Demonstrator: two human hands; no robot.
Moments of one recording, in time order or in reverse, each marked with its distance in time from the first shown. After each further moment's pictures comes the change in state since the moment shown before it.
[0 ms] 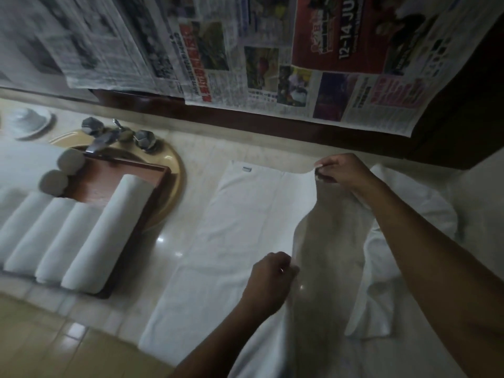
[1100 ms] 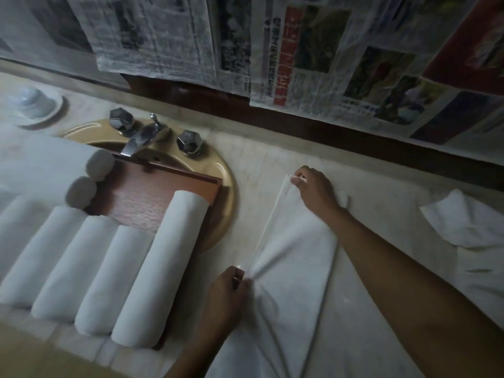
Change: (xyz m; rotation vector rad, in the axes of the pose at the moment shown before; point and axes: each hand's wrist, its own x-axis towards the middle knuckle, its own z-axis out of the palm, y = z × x) left_hand 0.026 -0.173 -0.177 -0.203 0.166 -0.371; right_hand 0.091 -0.041 0.246 -0.558 0.157 -0.245
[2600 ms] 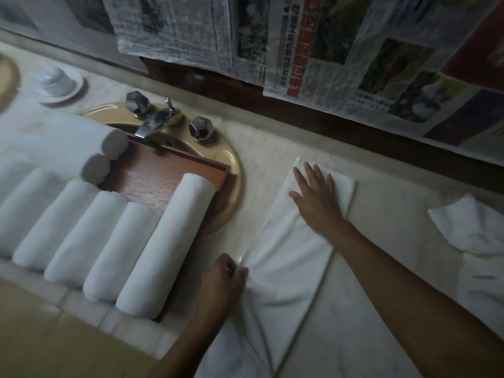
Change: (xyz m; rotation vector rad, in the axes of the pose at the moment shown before) left_hand -0.008 -0.011 0.004 0.157 0.171 -0.001; right_hand -0.045 0.000 0.013 -0.399 -0.091 -0.223
